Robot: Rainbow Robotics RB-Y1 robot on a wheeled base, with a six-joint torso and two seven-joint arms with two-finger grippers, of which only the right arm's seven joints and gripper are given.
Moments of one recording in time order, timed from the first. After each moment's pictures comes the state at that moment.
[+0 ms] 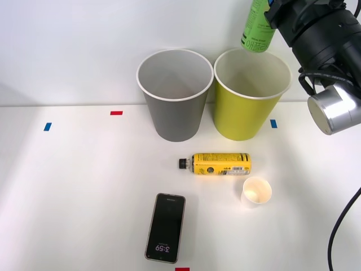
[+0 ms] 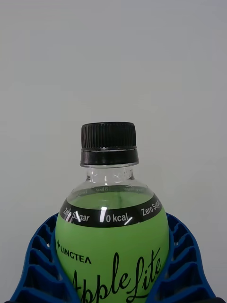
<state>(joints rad) -0.52 -0.55 0.12 -1.88 -0.11 0.21 0.95</state>
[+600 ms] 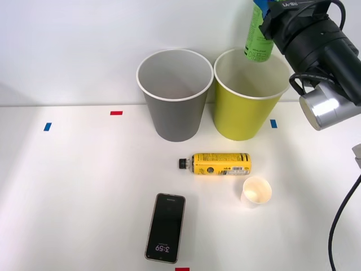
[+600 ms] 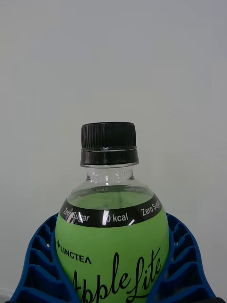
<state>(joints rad) -0.57 -0.55 0.18 -1.72 -0.06 0.21 0.96</state>
